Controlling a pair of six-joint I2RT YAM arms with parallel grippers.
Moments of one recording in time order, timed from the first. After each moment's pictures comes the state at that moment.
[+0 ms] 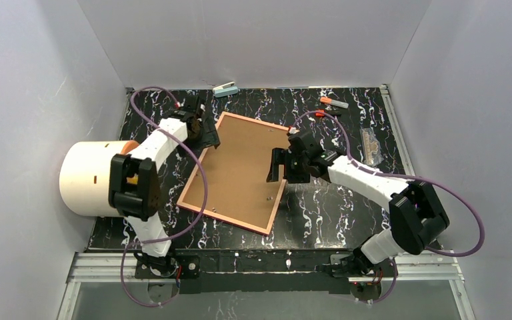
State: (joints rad) left arm -0.25 1.82 1.41 -0.77 -0.12 -0.51; right arm 0.70 1.47 0.97 -0.43 -0.16 0.65
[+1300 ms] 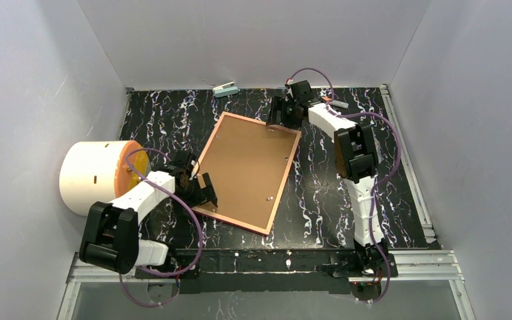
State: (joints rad) left arm -0.28 1.32 0.70 -0.77 0.15 -0.63; right arm 0.37 2.39 1.96 -0.40 -0.29 0.39
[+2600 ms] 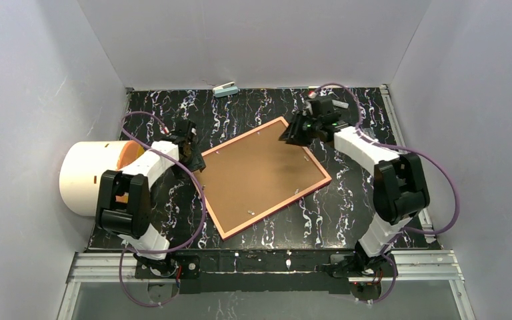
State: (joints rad) left arm -0.22 1.60 1.05 -0.69 -0.18 -0.58; right arm 0.37 1.70 1.23 -0.29 -0.32 0.66
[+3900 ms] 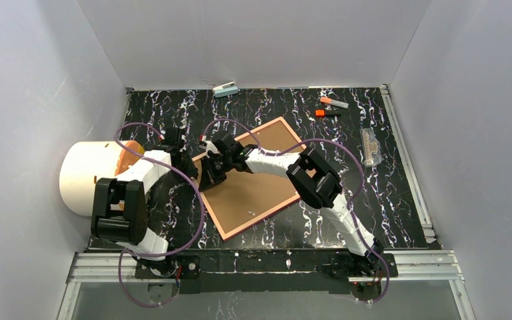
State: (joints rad) left arm -0.12 1.54 0.91 -0.57 -0.02 -0.54; right arm 0.95 2.38 1.78 -0.14 -0.66 0.62
